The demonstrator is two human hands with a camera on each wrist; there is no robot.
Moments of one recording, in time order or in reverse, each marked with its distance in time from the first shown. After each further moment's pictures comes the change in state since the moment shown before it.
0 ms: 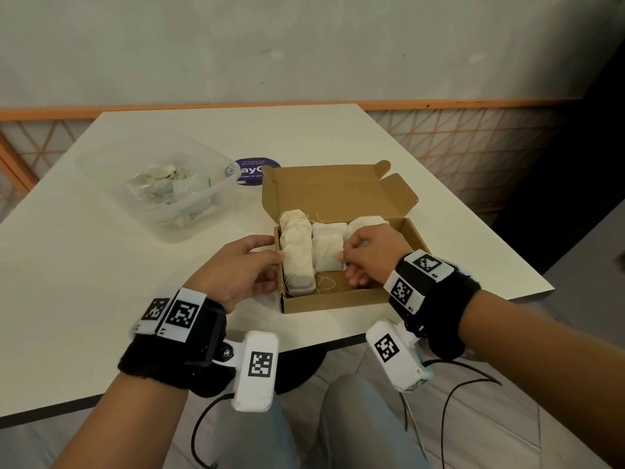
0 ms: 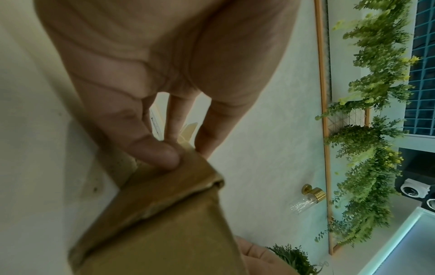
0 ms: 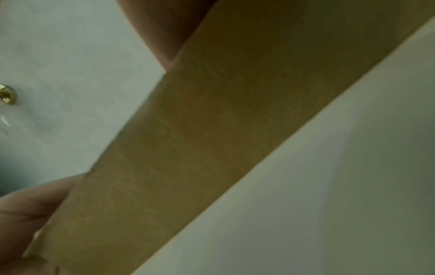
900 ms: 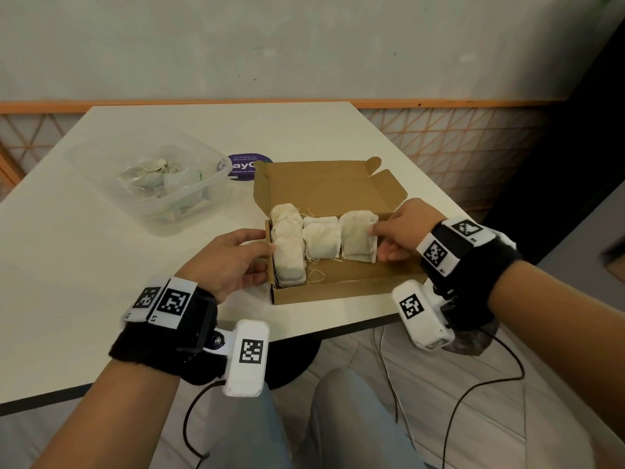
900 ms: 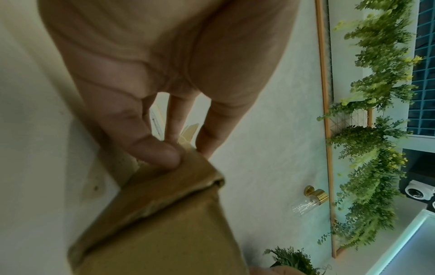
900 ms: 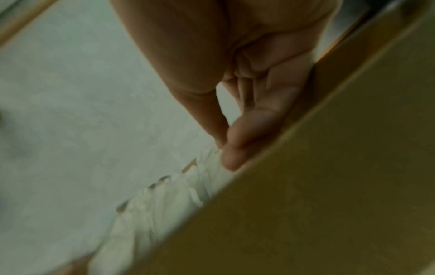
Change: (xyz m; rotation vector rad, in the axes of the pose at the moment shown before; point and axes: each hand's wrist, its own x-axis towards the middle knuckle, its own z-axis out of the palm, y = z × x) left_hand 0.002 0.000 0.002 -0.019 0.004 -0.006; right_hand 0.008 0.001 -0.057 -0.129 0.131 0.133
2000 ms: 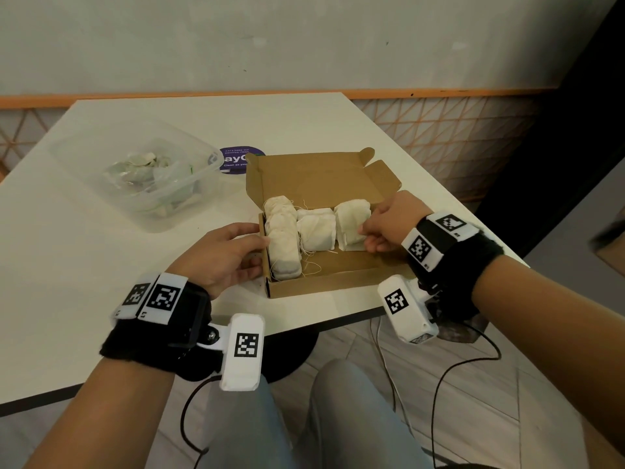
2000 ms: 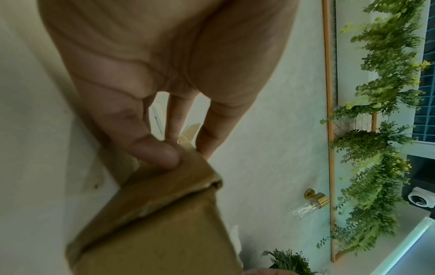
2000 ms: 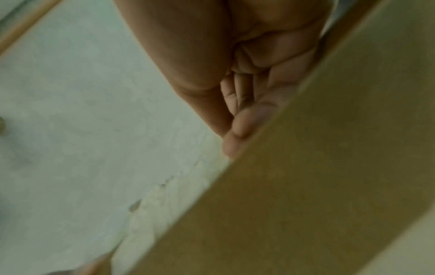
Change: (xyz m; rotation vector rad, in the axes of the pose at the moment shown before) left_hand -0.002 0.001 0.001 -0.010 -0.010 -0.012; right_hand -0.003 -0.011 0.011 -0.083 -0.037 0.070
